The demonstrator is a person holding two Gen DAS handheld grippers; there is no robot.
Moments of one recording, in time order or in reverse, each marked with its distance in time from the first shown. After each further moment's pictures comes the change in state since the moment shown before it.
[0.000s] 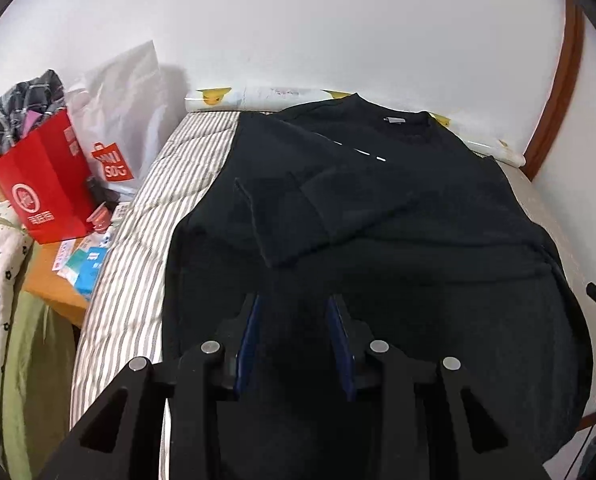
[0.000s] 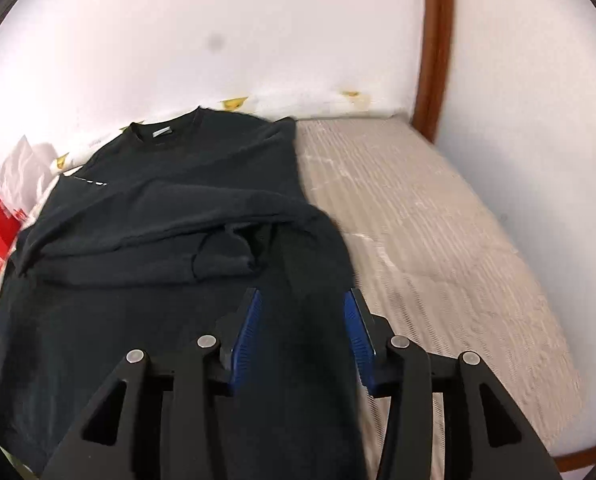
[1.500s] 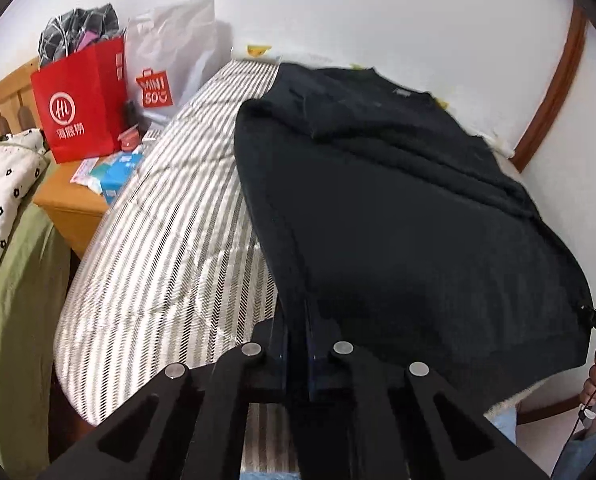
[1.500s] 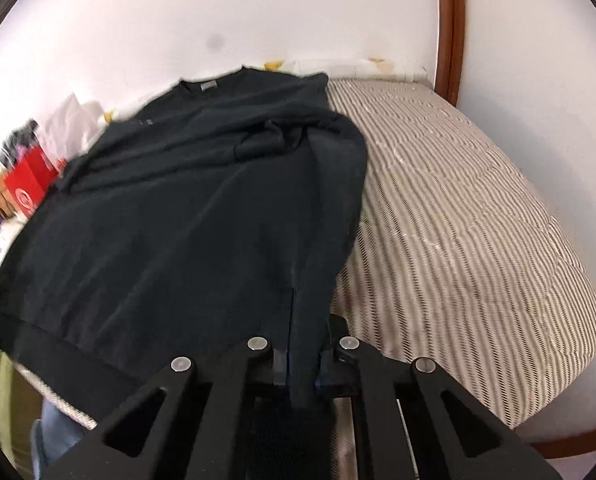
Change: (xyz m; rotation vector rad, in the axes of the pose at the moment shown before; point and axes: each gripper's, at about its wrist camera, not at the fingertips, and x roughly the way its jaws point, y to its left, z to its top) left arm -0.057 0.046 -0.116 -0.112 0.031 -0.071; right arm -0.042 -0.016 -0.102 -0.044 0.052 0.169
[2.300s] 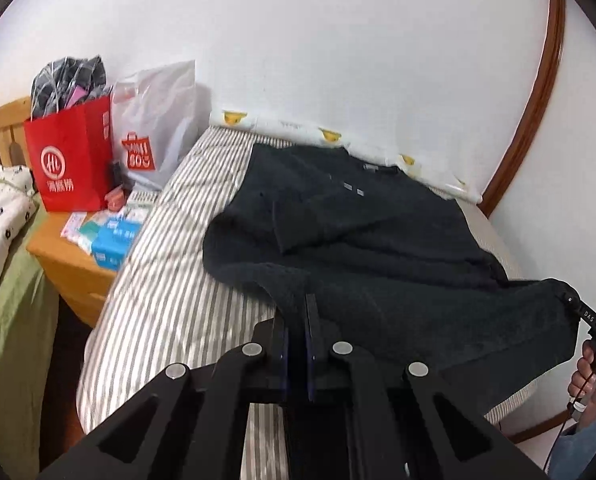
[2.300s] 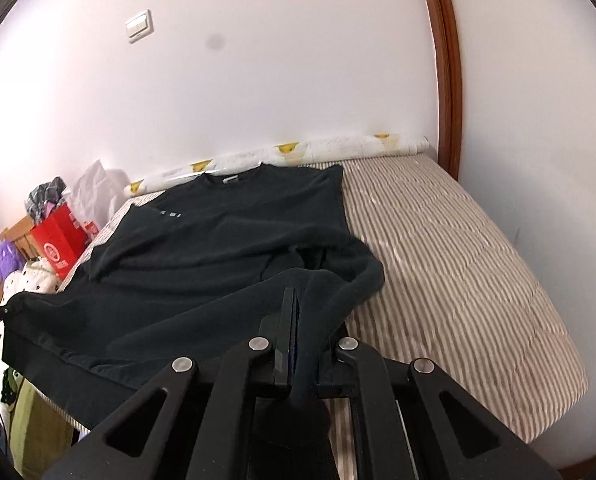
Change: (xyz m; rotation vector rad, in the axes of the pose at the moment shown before) left arm -0.039 -0.012 0.053 0.008 -0.176 -0.073; right arm -0.050 0.011 0.073 0.022 -0.197 0.054
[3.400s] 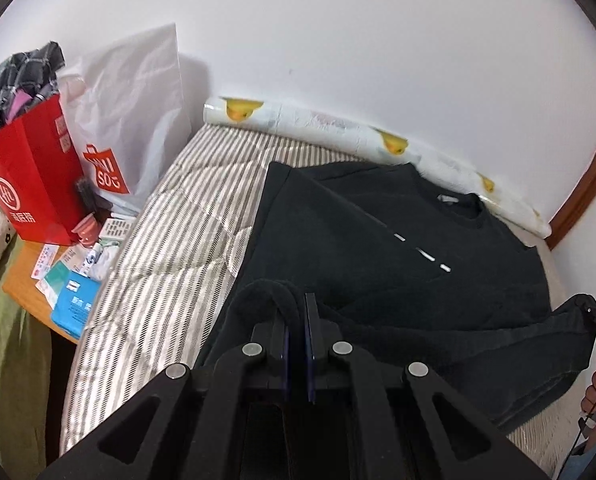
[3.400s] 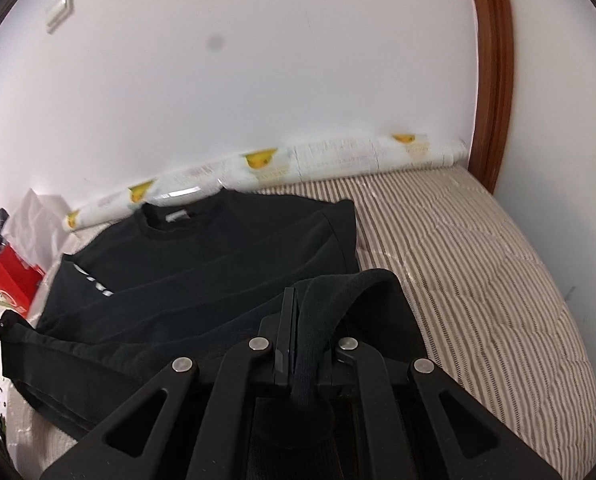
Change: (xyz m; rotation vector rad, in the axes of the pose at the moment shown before) left arm 0.197 0.024 0.119 -0.053 0.120 0.112; right arm 0.215 0.006 0.126 0.038 0.106 -0.063
